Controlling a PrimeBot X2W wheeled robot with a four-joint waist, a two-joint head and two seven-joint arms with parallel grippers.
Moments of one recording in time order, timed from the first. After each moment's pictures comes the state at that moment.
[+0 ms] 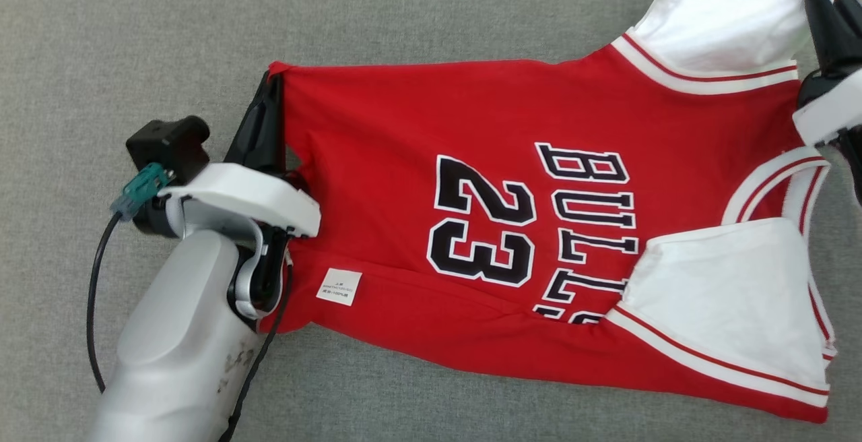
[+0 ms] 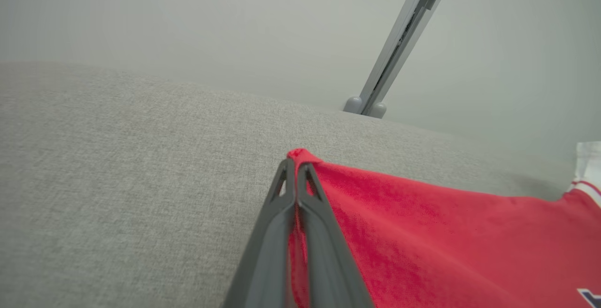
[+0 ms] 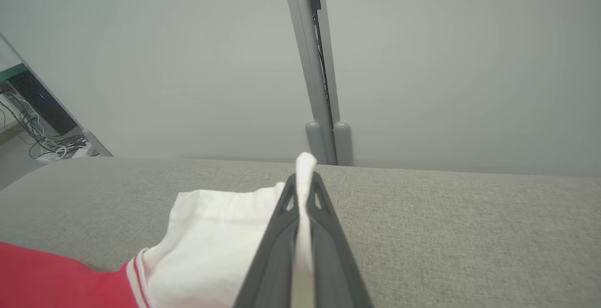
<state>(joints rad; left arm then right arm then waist) -0.65 0.14 -0.40 0.54 -0.68 0.05 -0.26 -0.87 -0.59 0.55 0.52 0.86 0.13 -0.08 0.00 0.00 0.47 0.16</state>
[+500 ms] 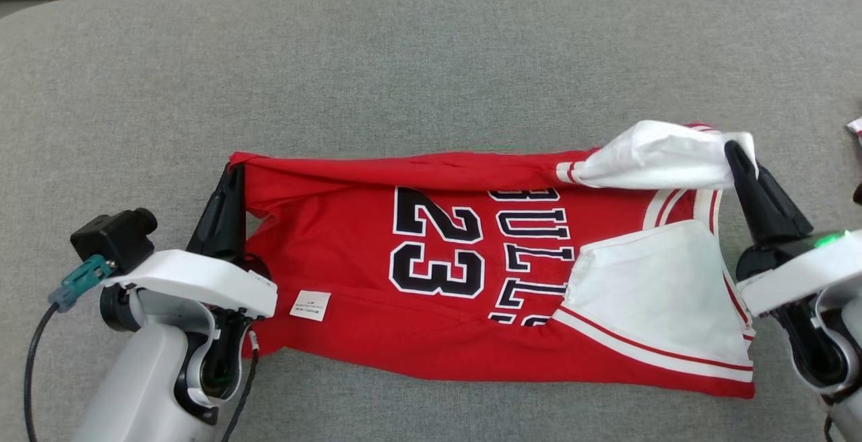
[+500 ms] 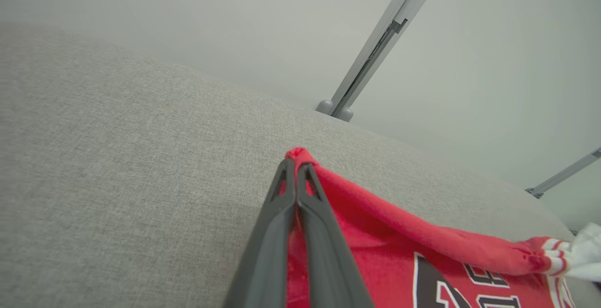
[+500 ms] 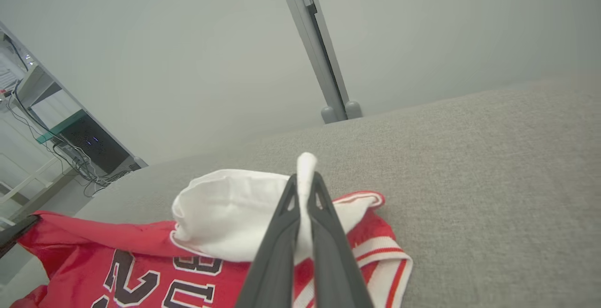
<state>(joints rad) -0.36 0.23 -0.32 0.25 -0.81 0.09 -0.15 -0.44 -0.57 0.51 0.26 0.97 0.13 -0.18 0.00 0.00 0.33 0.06</state>
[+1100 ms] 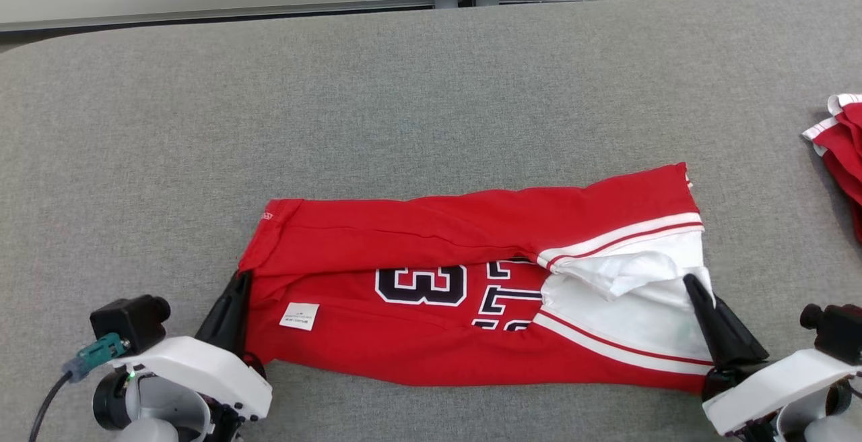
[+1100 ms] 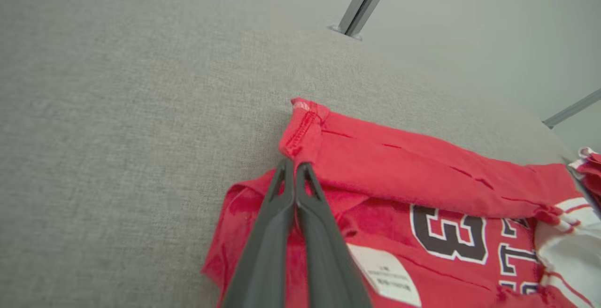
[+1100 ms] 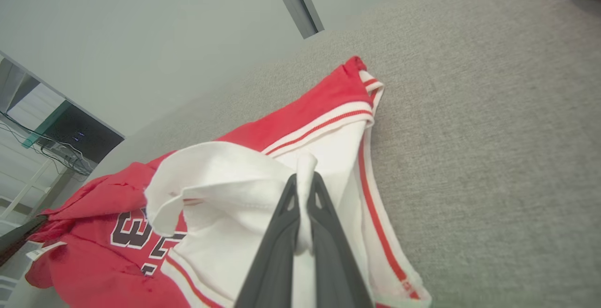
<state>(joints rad) -0.11 0.34 -0.35 0.05 -0.83 0.17 -0.02 -0.11 -0.46 0.42 0.18 0.93 0.13 -0.14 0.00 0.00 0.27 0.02</state>
